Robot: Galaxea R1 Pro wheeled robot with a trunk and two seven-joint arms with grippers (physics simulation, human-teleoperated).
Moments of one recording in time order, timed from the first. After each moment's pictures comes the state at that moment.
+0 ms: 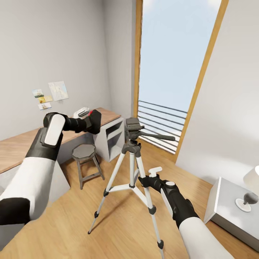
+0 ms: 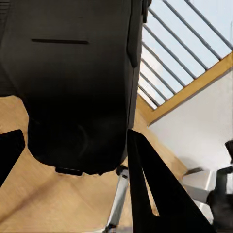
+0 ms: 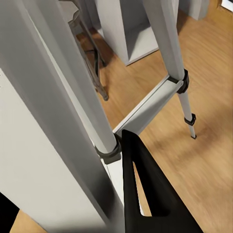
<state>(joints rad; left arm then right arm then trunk) -1.18 0.10 -0.02 -1.08 0.82 1.04 0.32 -0.67 0.13 -0.01 -0.78 0.16 0.29 0.35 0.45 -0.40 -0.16</state>
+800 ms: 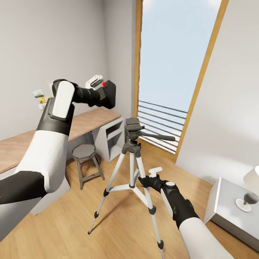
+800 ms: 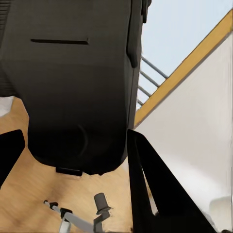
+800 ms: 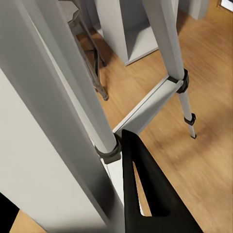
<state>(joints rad) -1.42 -0.07 -0.03 -1.05 0.86 1.04 0.39 -0.67 0.13 -0.01 -0.78 0.16 0.29 0.35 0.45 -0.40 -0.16</state>
